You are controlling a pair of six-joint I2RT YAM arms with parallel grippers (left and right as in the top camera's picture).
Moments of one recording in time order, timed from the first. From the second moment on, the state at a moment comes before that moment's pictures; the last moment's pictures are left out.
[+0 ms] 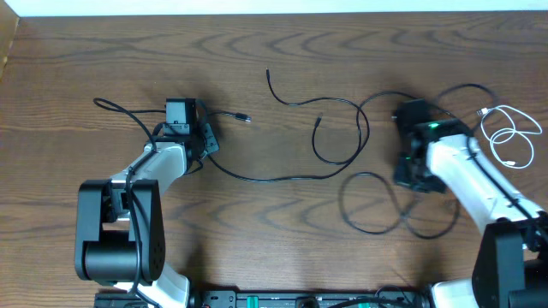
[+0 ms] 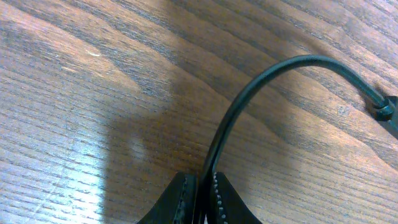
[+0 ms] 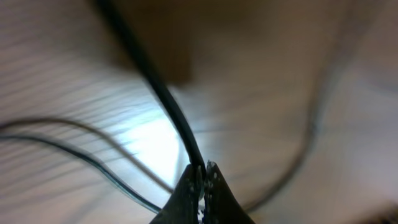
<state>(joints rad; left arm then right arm) -0.02 1.77 0.87 -0.19 0.02 -0.38 0.16 1.61 1.03 -1.04 0.27 0.58</state>
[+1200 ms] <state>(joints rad) -0.02 1.77 0.87 -0.19 0.02 -0.38 0.04 1.62 1.22 -0.82 -0.26 0.27</state>
